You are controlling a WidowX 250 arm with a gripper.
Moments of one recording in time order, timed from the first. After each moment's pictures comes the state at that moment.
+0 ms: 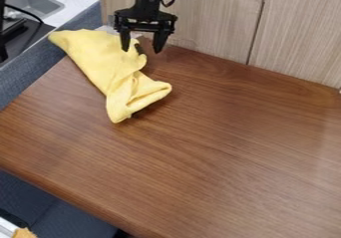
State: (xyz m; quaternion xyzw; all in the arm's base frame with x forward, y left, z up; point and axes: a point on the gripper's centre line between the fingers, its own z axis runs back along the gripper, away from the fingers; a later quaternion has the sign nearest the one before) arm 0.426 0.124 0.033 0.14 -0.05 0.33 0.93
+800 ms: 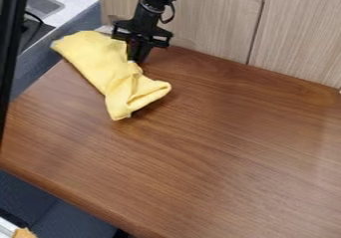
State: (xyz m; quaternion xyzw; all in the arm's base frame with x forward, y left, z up) arm 0.419 0.130 0.012 0.19 -0.02 0.33 0.93
